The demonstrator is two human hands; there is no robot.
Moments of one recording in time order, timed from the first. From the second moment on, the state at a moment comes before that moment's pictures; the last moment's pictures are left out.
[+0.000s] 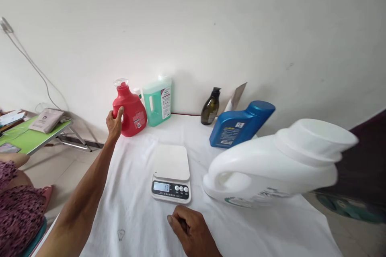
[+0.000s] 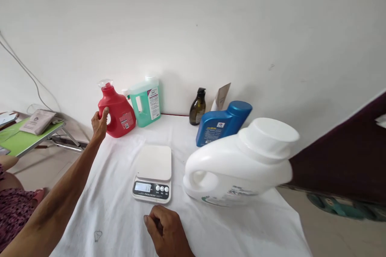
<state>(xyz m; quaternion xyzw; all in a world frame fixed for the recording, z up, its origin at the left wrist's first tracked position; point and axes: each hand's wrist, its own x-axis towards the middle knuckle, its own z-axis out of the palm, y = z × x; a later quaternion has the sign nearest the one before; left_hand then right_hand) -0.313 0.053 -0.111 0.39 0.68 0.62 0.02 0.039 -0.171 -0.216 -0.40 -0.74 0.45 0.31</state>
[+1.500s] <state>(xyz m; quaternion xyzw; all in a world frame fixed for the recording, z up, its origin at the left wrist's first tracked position) -0.098 -0.074 -0.029 0.44 0.44 0.70 0.35 0.035 -0.170 -0.205 -0.38 -0.73 0.46 0.35</state>
